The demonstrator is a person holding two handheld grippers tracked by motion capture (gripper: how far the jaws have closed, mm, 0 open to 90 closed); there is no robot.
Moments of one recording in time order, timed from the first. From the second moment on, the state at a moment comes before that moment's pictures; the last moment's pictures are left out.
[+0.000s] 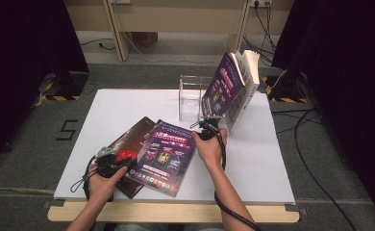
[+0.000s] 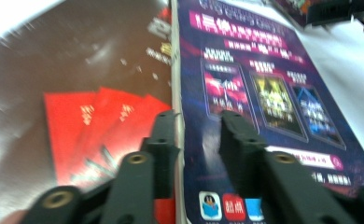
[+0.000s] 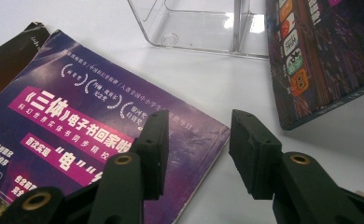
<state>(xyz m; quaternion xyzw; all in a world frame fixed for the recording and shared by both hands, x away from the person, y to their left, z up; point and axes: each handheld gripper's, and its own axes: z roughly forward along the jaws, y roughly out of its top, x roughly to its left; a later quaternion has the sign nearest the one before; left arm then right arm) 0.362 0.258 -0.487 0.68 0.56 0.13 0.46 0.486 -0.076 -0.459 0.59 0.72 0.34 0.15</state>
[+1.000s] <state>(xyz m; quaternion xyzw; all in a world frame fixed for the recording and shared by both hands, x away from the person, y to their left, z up) 0.365 0.258 -0.495 0.71 0.57 0.12 0.40 0.502 -0.072 -0.469 0.60 0.71 0.33 0.14</state>
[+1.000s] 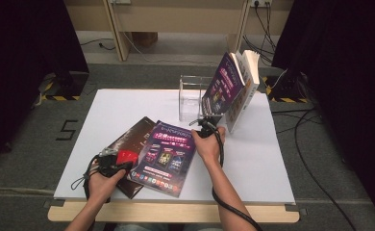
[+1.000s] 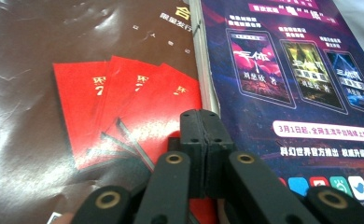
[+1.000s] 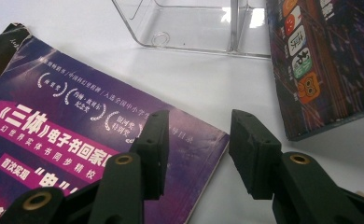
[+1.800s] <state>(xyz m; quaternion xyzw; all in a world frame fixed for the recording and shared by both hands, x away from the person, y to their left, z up) 0.366 0.249 -0.496 0.70 0.56 0.11 0.43 0.511 -0.069 -0.476 0.61 0.71 0.32 0.14</state>
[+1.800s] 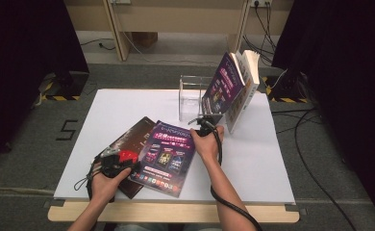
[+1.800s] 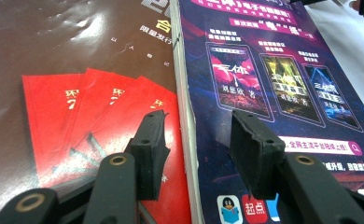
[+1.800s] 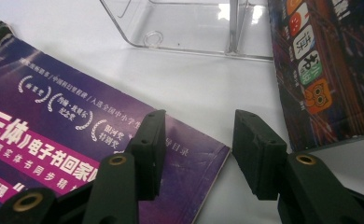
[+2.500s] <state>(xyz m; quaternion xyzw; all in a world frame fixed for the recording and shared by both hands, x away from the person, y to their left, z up) 0.367 0.245 -0.494 0.71 0.55 0.10 0.42 0.513 -0.073 -0.478 0.62 0.71 0.33 0.11</state>
